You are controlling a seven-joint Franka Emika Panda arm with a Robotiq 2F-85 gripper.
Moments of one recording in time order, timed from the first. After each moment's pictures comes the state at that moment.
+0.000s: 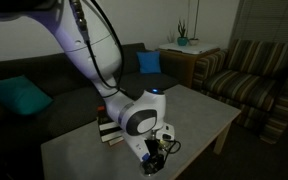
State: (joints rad) arm -0.10 1.47 -0.06 -1.34 0.03 2.70 0.08
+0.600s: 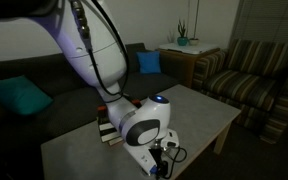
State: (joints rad) arm -0.19 1.47 -0.02 -1.37 0.03 2.76 -0.12
